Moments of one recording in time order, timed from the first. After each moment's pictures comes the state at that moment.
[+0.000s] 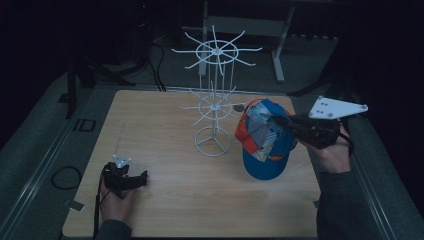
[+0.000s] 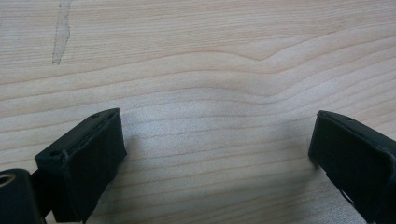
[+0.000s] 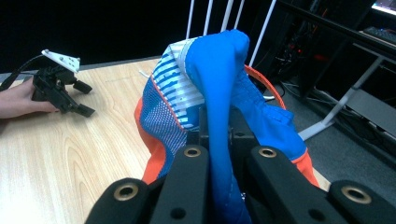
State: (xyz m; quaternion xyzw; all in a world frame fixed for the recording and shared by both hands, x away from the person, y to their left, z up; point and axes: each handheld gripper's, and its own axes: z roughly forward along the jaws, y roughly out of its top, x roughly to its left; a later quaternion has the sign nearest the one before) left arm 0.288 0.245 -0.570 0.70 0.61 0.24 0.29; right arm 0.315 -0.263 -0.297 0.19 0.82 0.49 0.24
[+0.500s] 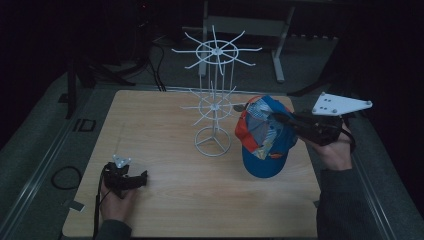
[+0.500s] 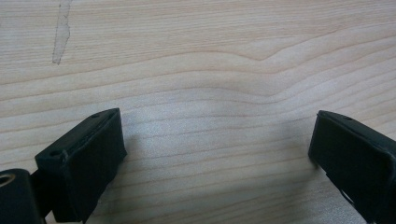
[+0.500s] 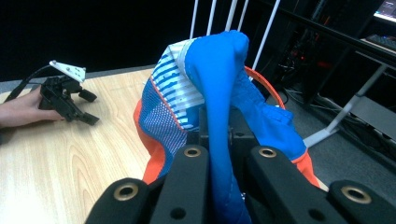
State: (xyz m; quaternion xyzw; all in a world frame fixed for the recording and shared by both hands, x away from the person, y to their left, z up) left arm 0.288 0.245 -0.570 0.70 0.61 0.24 0.29; right arm 0.317 -0.263 -0.289 0.18 0.81 0.51 0.23
